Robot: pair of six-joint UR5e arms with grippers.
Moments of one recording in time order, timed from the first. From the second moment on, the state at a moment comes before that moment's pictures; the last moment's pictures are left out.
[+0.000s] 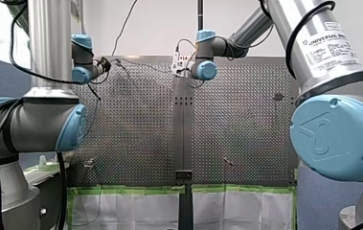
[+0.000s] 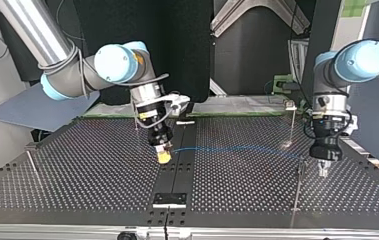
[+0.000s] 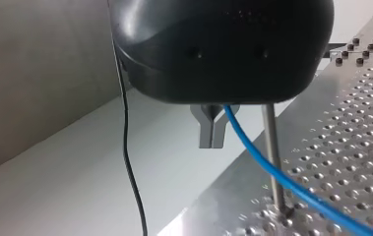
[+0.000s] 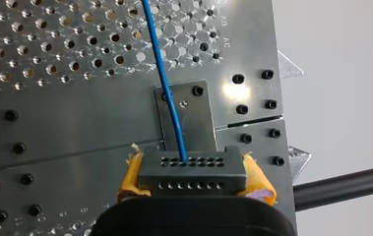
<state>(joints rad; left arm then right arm) 0.22 -1.53 -1.95 -2.36 -1.28 -2.36 2.26 -1.14 1.34 -0.40 1.56 1.69</state>
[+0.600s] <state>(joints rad) 0.23 -1.57 -1.95 -2.24 -1.26 -2.47 2.24 -1.14 1.34 -0.41 1.57 1.70</state>
